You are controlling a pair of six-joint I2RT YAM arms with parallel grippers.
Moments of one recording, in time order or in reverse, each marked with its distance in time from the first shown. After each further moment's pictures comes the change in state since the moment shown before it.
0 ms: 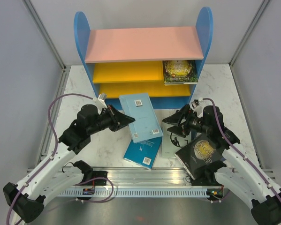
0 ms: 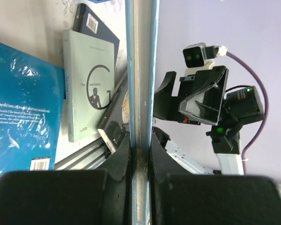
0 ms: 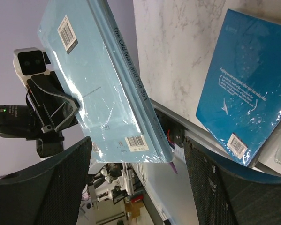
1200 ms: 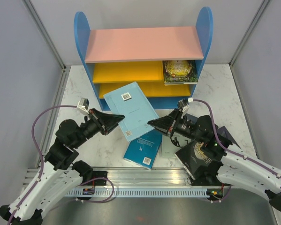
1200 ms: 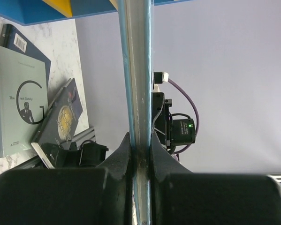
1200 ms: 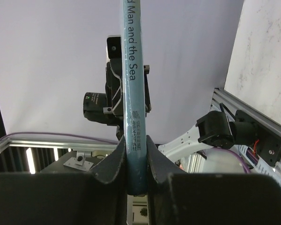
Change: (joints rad) left arm 0.003 -0.290 -0.067 0.096 -0.079 -0.261; right arm 0.472 0.012 0.008 0.467 0.367 0.285
